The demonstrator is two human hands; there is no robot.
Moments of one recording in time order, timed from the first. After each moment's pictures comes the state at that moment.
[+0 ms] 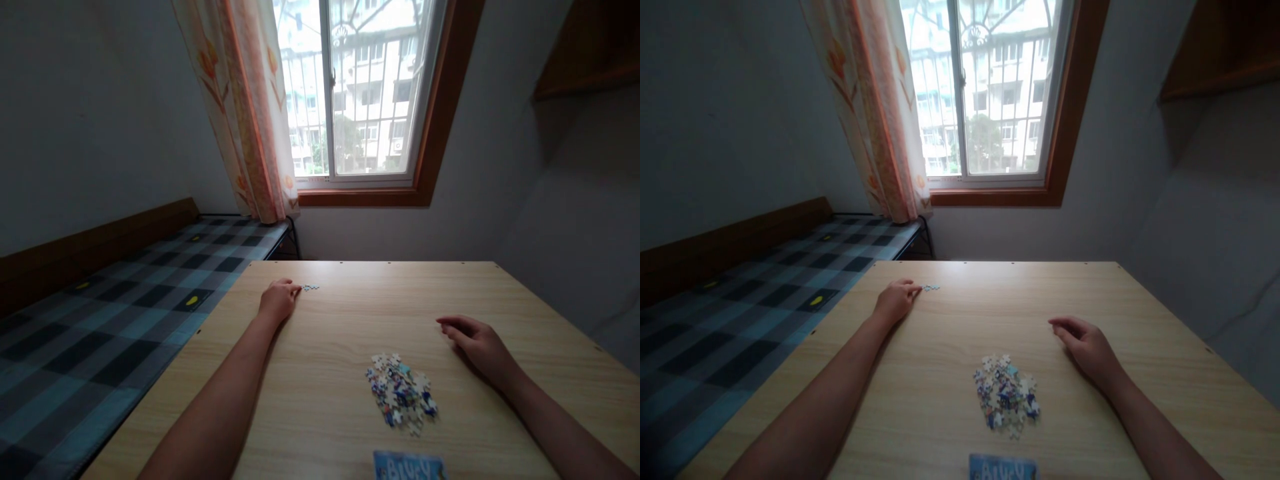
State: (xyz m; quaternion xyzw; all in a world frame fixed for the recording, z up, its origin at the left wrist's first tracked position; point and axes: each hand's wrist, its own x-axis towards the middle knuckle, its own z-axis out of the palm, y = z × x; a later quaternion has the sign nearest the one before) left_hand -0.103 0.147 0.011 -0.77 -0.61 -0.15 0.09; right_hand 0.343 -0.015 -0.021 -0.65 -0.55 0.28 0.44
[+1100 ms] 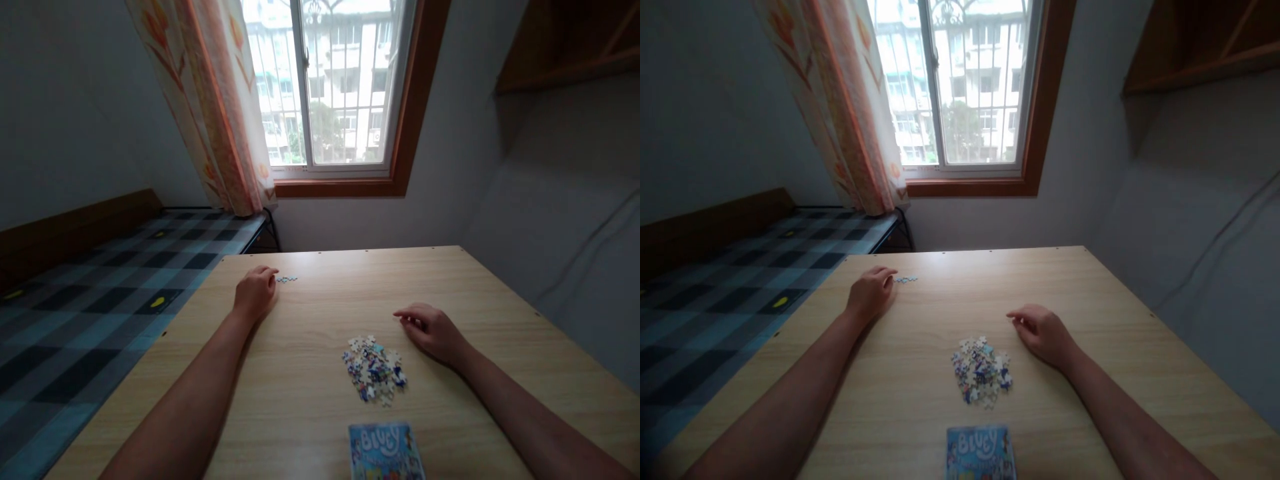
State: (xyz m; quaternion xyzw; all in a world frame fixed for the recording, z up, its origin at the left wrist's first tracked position) left_hand -0.089 0.138 0.028 -0.78 -0.56 -0.23 0.14; right_hand 0.319 -0.028 -0.010 -0.54 -0.75 0.14 0.35
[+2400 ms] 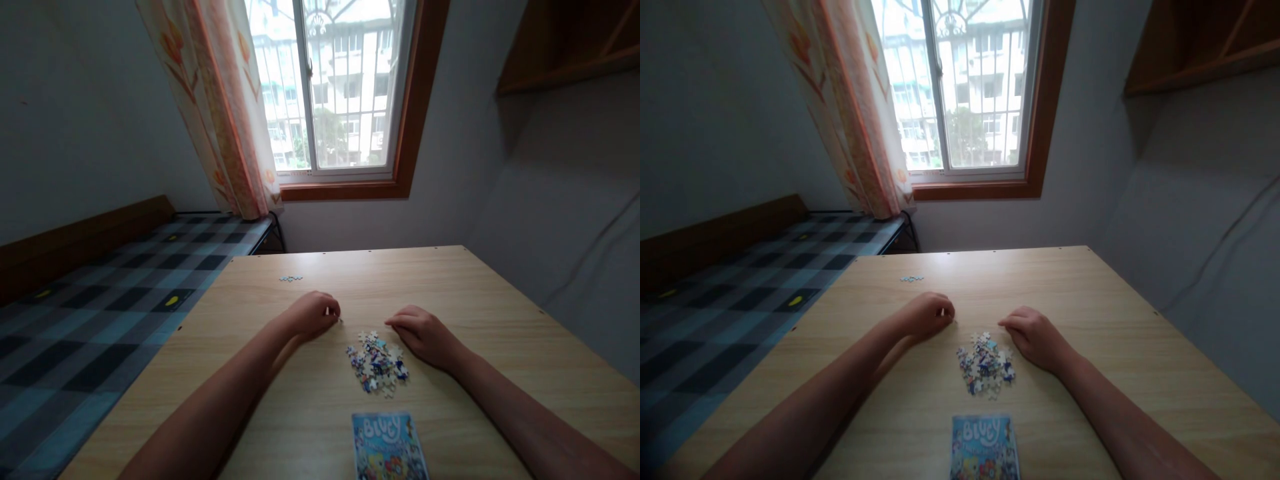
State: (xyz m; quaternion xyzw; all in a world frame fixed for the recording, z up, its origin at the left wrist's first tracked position) left_hand 0.004 0.076 0.038 -0.93 -0.31 -0.08 -0.16; right_hand 0.299 -0.033 -0.010 -0.46 -0.82 0.08 0.32
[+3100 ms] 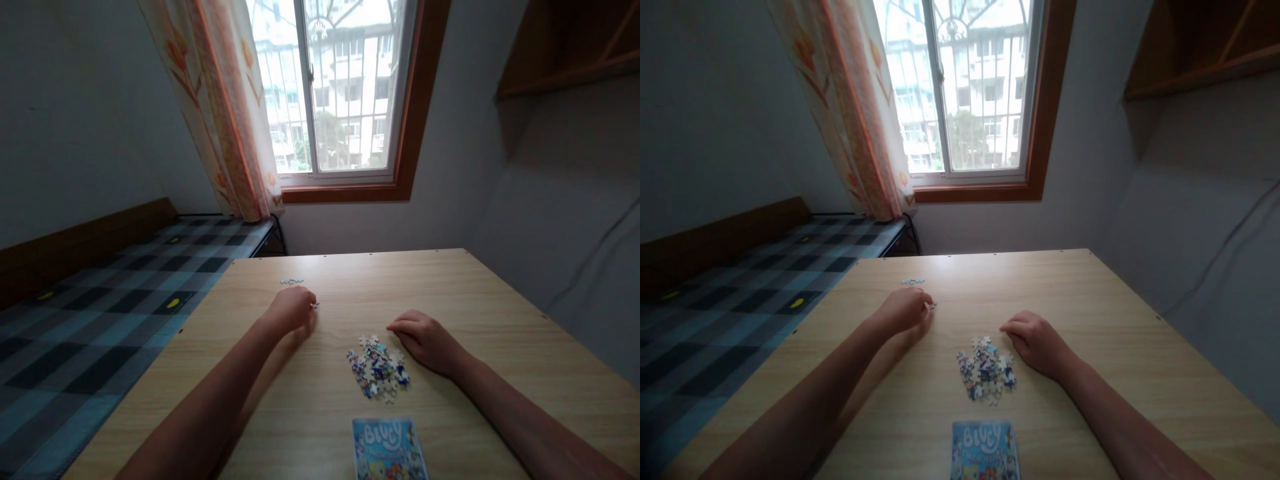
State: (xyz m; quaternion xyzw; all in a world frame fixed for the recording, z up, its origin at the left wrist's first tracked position) left_hand -0.017 0.073 0.071 -0.86 -0.51 0.04 0.03; right_hand 0.300 -0.032 -0.014 -0.45 -0.83 0.08 0.32
